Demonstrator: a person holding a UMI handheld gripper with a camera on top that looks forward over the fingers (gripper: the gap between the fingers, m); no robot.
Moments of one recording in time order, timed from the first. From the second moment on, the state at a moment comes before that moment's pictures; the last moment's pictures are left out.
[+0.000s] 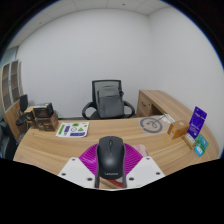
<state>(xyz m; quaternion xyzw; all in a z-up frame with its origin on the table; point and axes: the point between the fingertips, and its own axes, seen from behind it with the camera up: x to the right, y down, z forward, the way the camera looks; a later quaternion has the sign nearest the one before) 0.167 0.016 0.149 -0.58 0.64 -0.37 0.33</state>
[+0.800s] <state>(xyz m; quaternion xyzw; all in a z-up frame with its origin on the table) 0.197 -0.043 0.000 -0.60 0.67 -0.35 0.26</state>
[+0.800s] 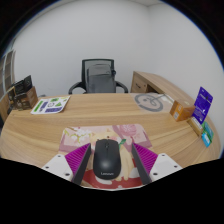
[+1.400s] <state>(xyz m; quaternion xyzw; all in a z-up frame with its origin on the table) -0.099 0.035 0.245 -0.62 0.64 -0.37 0.27</state>
